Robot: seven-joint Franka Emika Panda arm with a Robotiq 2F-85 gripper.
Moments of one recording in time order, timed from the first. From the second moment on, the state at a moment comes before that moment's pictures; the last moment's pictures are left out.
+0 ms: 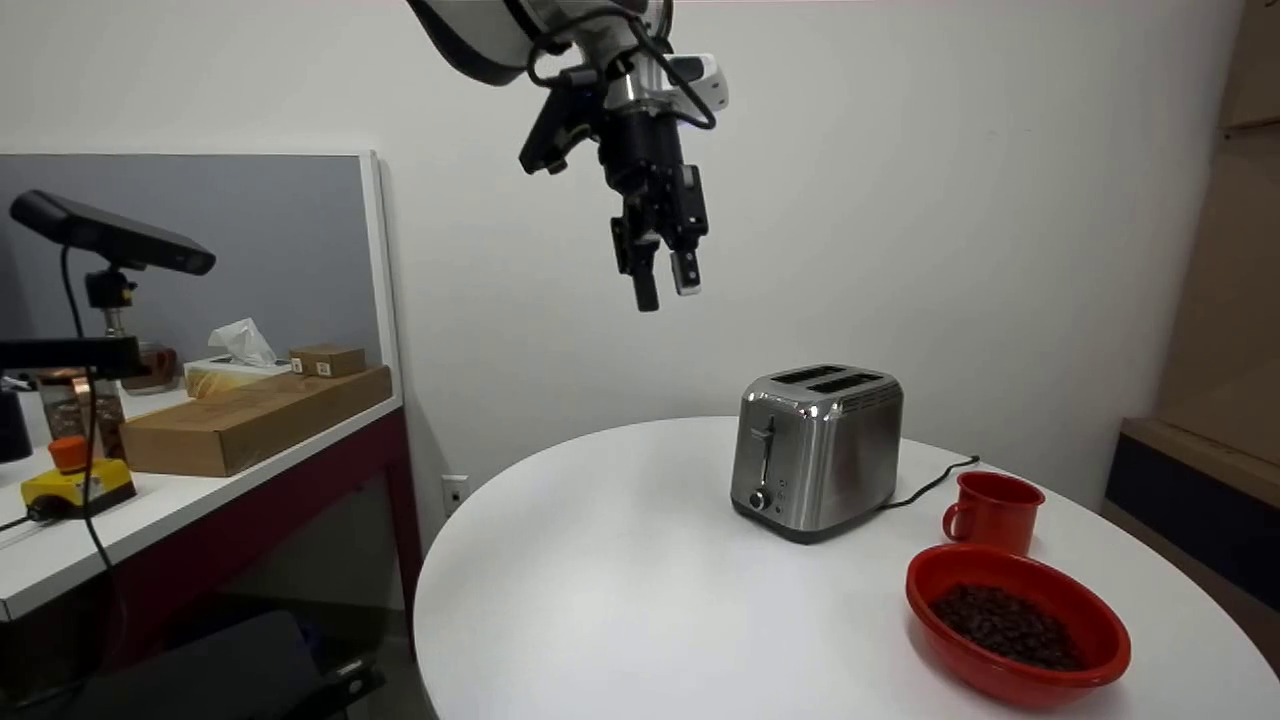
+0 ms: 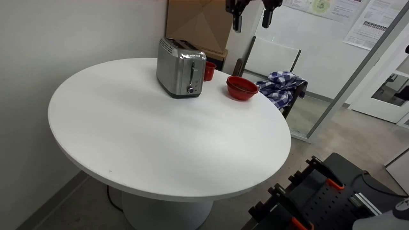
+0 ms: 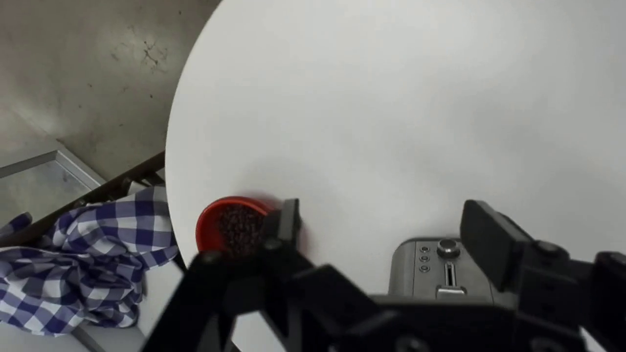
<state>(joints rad) -0.01 -0.11 0.19 -2.17 -0.33 1.96 0.61</state>
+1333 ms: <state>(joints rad) 0.12 0.33 0.04 -1.97 -0.72 2.44 0.96</state>
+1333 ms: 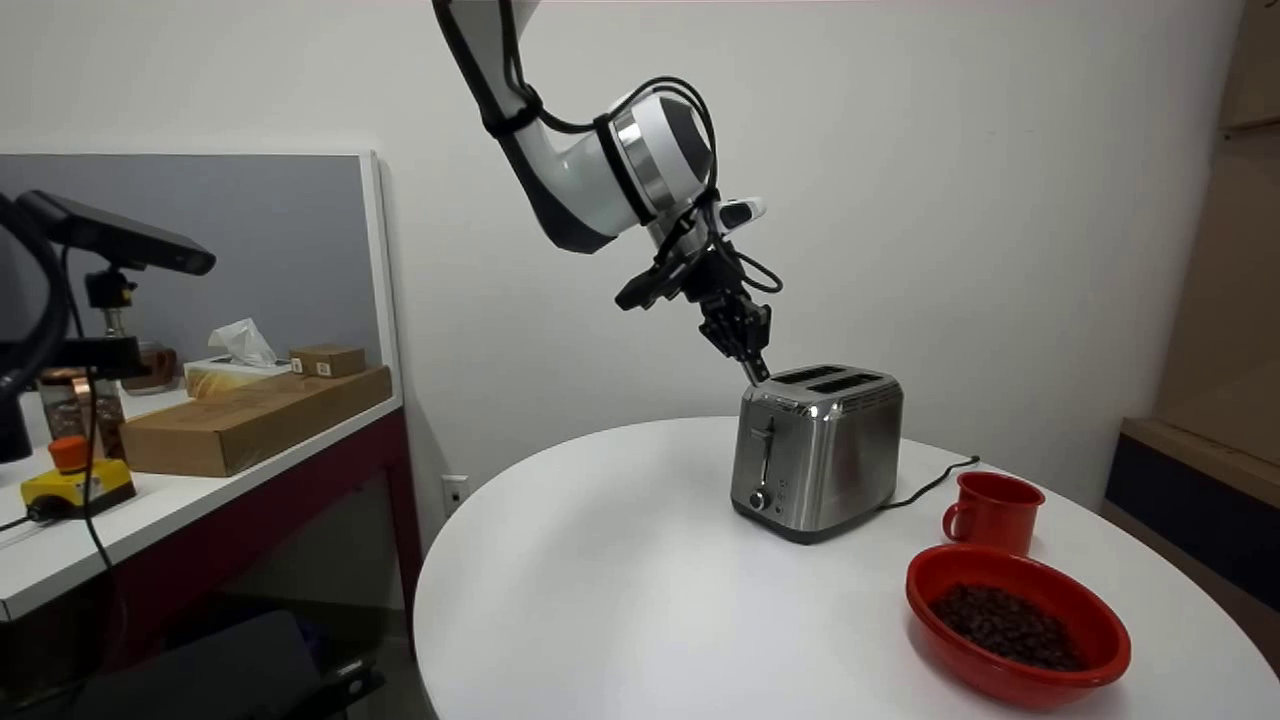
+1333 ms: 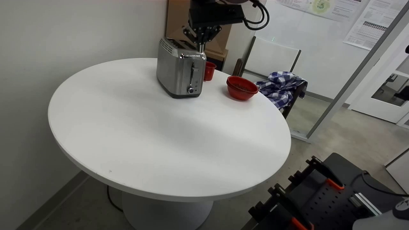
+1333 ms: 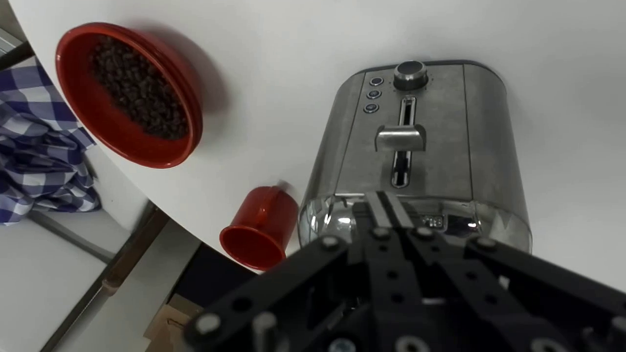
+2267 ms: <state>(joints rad) 0.16 0.48 0.00 -1.87 -0.67 2.44 0.95</state>
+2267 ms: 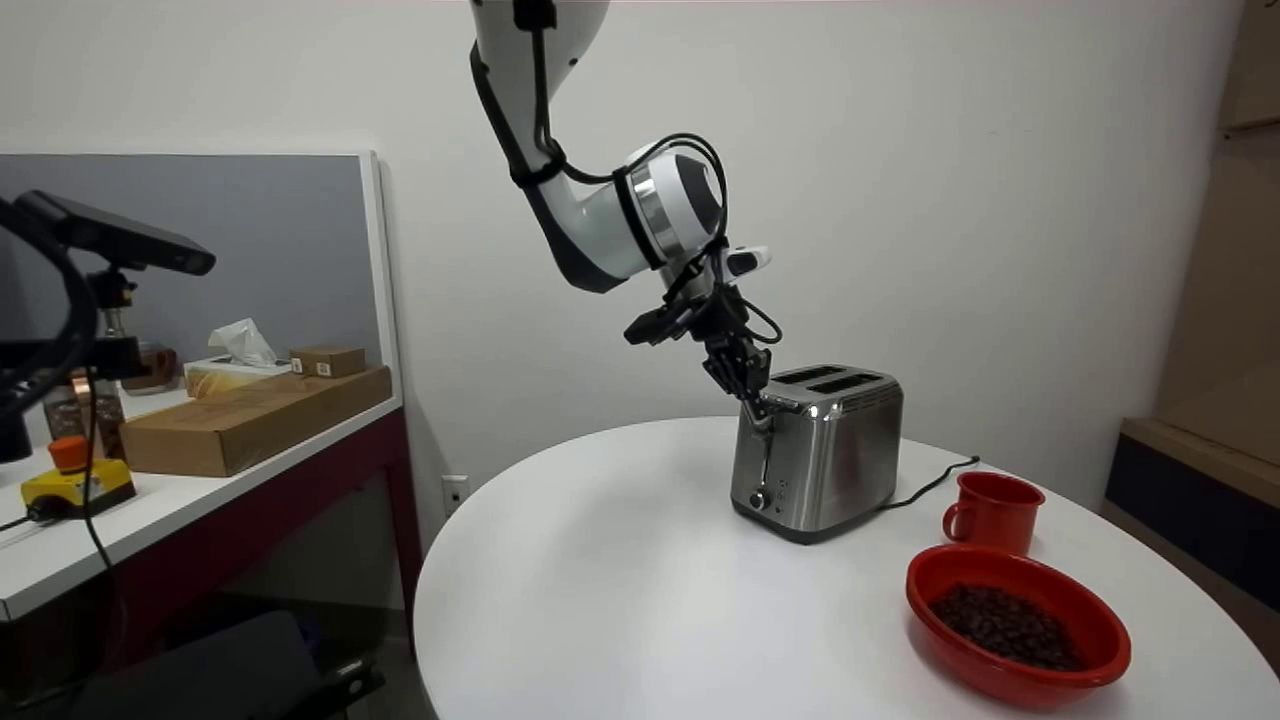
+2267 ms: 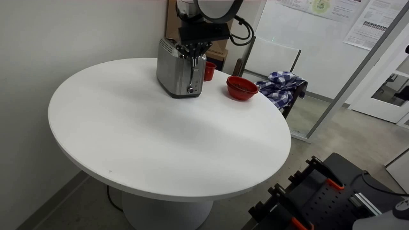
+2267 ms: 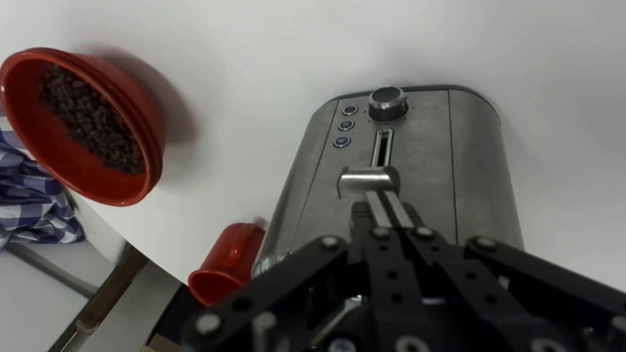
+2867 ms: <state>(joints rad) 0.16 0.57 -0.03 -1.82 -0.59 2.44 0.88</state>
